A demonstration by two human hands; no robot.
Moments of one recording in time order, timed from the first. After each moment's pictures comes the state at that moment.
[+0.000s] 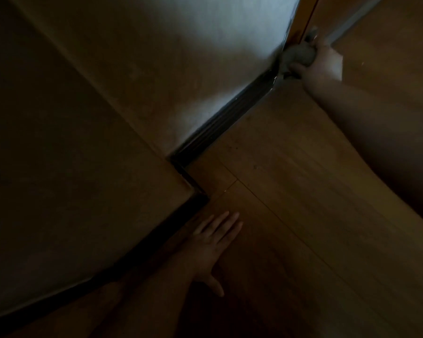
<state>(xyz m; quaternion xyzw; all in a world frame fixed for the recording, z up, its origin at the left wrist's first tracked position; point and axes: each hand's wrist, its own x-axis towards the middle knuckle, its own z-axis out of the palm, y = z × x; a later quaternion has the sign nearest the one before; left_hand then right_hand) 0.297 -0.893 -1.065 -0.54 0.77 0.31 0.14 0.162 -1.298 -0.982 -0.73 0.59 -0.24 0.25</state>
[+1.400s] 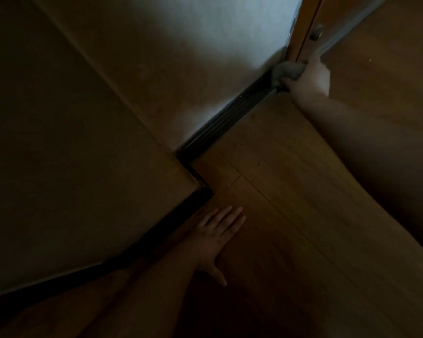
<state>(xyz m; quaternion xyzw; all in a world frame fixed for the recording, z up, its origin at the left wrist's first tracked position) 0.297 -0.893 -1.064 -0.54 0.77 0.29 0.16 0.180 -1.247 -0.975 -0.71 0.61 -0.22 0.27</state>
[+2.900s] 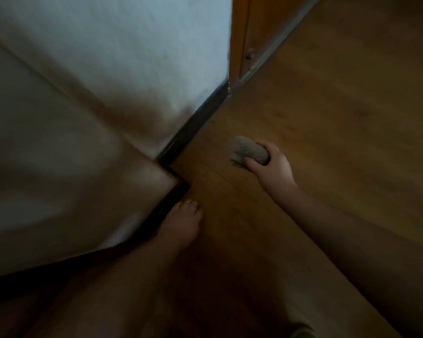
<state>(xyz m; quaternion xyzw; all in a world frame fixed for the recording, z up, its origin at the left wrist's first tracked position) 0.279 -0.888 -0.955 -0.61 0.71 0.24 0.28 0.074 -1.045 -0.906 -0.60 0.60 -0.23 0.48</state>
